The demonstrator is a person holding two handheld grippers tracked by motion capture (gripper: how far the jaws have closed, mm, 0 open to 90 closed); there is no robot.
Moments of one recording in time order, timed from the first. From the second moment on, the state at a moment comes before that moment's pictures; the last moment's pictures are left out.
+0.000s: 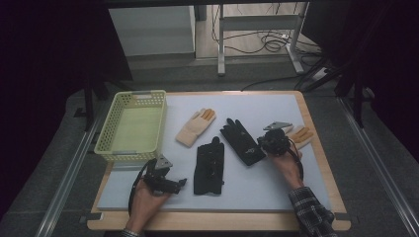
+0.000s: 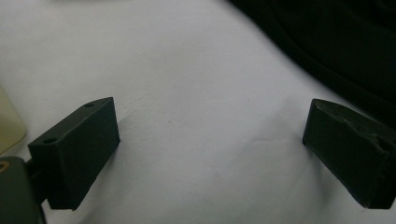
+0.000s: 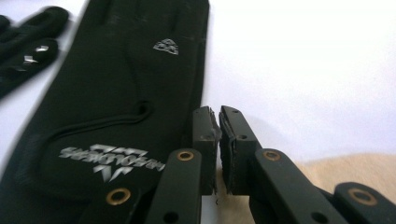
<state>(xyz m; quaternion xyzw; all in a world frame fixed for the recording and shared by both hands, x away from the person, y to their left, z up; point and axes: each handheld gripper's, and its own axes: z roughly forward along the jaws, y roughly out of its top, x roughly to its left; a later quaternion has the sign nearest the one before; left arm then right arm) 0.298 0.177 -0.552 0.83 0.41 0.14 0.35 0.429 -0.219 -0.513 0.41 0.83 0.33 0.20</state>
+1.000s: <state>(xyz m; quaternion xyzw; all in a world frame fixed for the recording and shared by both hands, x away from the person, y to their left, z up) 0.298 0.177 -0.552 0.83 0.41 0.14 0.35 0.398 -0.226 -0.510 0.40 0.83 0.33 0.20</state>
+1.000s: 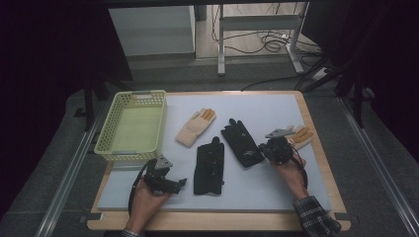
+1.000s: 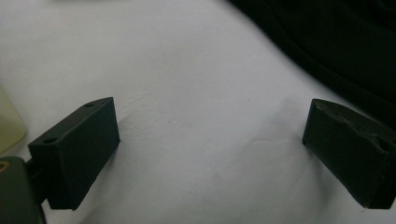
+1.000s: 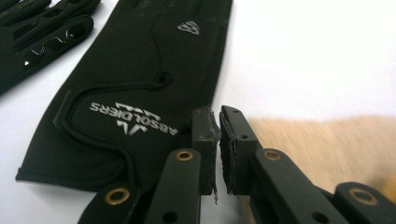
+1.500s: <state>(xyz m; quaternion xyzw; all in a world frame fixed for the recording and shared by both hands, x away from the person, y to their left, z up) 0.298 0.177 -0.552 0.83 0.41 0.14 0.35 0.362 -0.206 -0.526 0.36 0.85 0.36 0.13</state>
